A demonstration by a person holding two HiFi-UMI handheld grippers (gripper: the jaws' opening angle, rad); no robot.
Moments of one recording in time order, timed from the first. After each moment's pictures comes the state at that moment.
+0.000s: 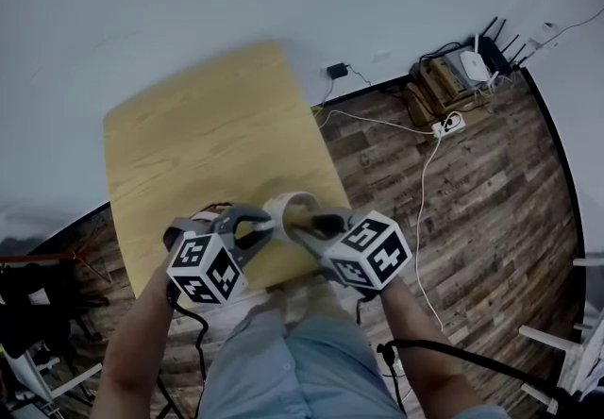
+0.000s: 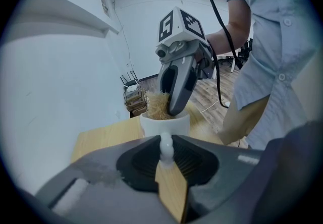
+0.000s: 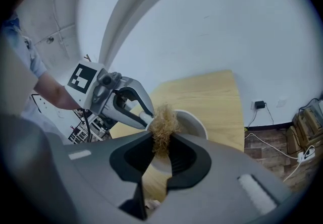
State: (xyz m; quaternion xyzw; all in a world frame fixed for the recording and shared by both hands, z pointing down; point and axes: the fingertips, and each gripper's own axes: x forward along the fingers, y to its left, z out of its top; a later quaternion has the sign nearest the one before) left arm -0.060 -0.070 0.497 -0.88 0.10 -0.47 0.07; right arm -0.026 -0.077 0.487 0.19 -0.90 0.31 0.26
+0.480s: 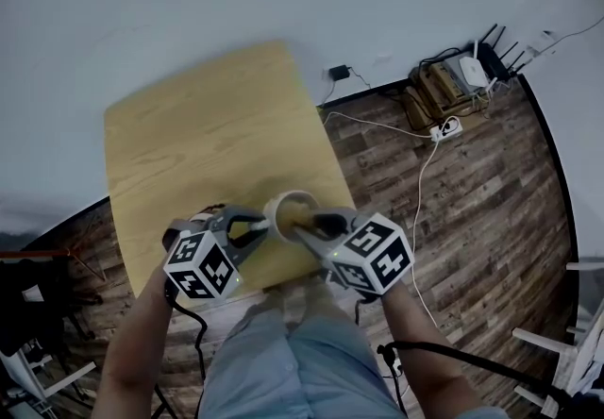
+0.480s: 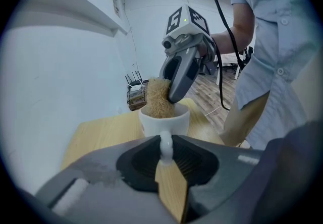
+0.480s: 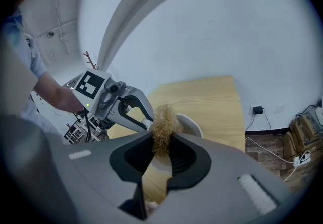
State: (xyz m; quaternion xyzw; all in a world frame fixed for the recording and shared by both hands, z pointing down) left arm -0.086 -0.066 0.510 -0.89 0.12 -0.44 0.04; right arm -0.038 -0.077 0.476 0.20 -0.90 0.29 0.26
